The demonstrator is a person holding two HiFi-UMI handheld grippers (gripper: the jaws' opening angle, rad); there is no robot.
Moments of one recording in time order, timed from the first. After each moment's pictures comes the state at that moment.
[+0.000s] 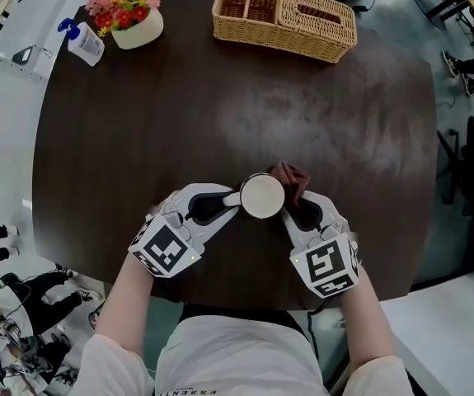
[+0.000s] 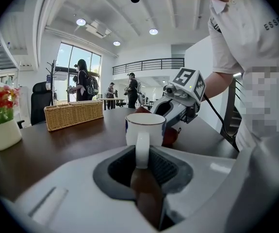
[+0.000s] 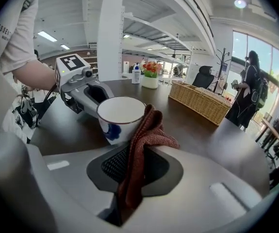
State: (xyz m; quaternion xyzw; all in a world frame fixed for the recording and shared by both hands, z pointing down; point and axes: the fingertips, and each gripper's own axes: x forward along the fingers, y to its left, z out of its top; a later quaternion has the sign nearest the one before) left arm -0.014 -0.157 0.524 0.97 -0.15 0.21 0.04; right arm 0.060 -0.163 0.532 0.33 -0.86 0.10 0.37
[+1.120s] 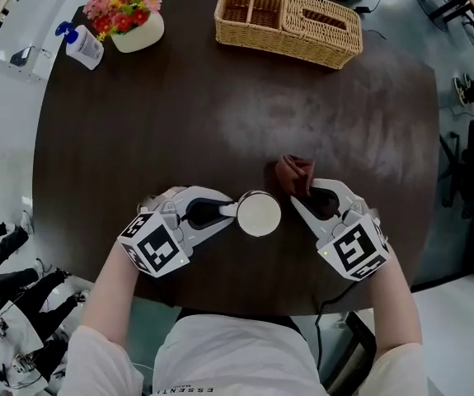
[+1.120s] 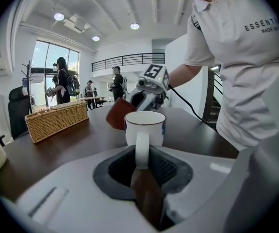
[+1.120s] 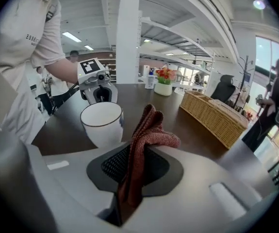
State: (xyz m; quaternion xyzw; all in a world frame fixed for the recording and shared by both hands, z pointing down) left arm -0.018 -0.155 0.526 0.97 -0.03 0.24 -0.01; right arm 0.067 -0.197 0.517 0.21 -0.91 0.04 0.36
